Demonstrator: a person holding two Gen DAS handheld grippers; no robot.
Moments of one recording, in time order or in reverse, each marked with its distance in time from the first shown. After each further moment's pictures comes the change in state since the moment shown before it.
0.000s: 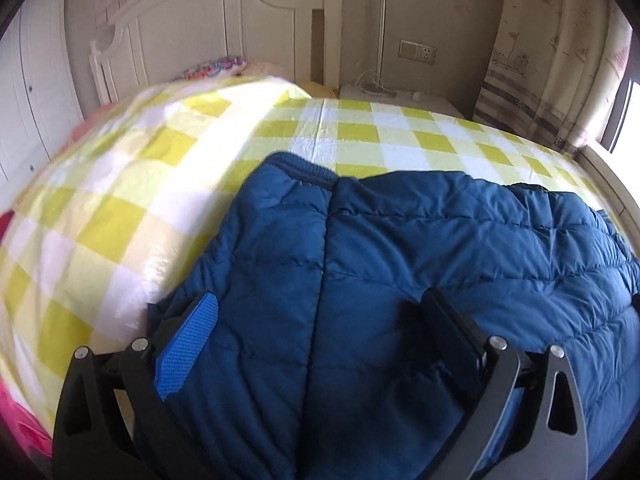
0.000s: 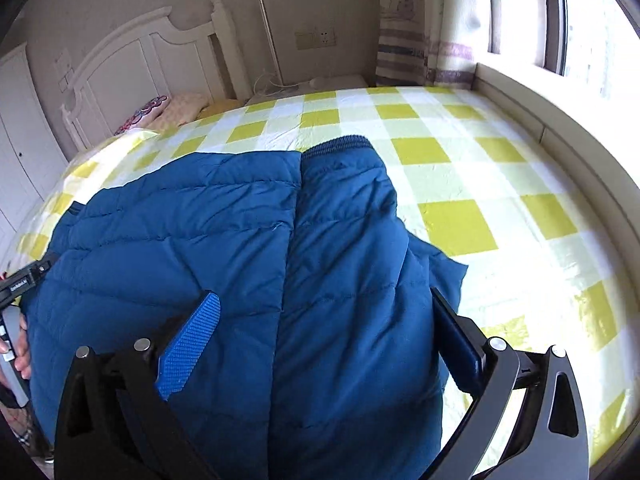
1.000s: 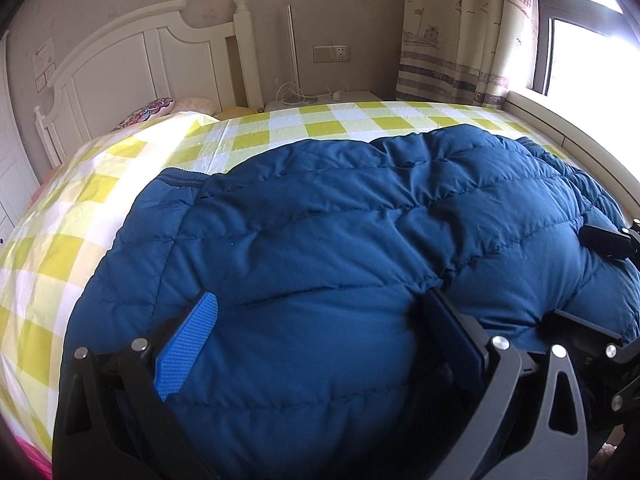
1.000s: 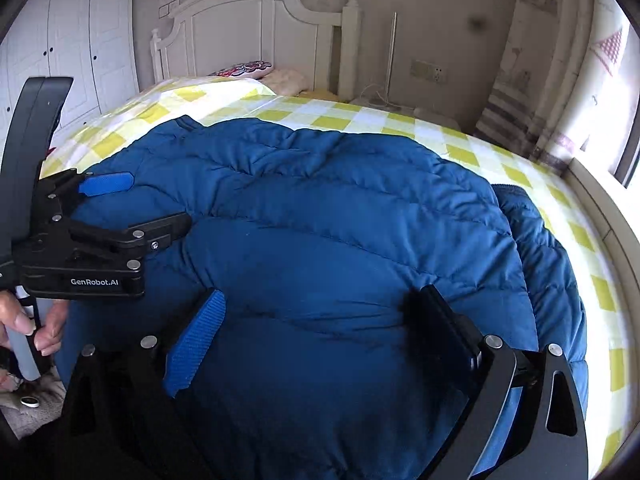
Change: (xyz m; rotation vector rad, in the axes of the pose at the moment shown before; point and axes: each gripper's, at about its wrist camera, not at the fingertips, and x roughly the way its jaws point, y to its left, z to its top) left arm -0.024 -0.077 -0.043 0.221 -0.049 -0.147; right arm -0.015 0.143 -0.043 -0.344 -0.019 0.148
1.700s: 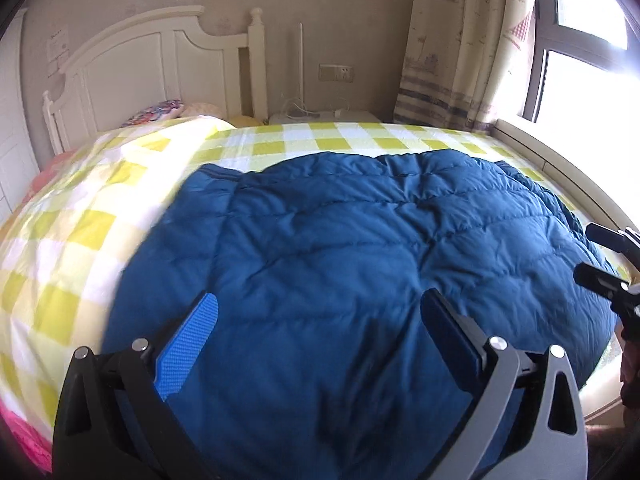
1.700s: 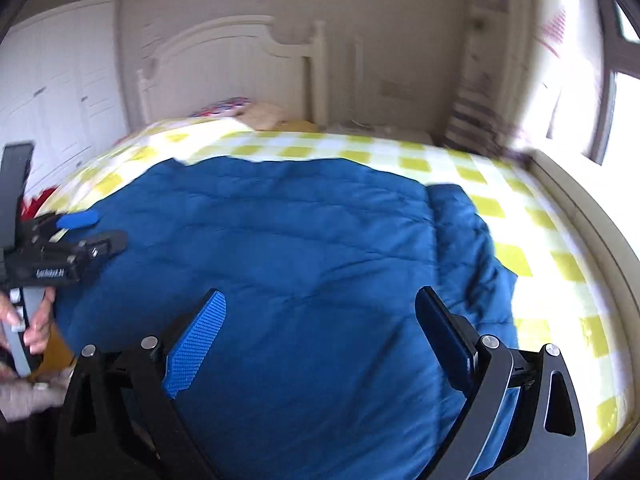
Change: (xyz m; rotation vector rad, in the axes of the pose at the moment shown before) left arm -0.064 0.032 -0.030 -0.065 -0.061 -0.025; right arm -0.069 -0.024 -0.032 0.021 -0.136 0.023
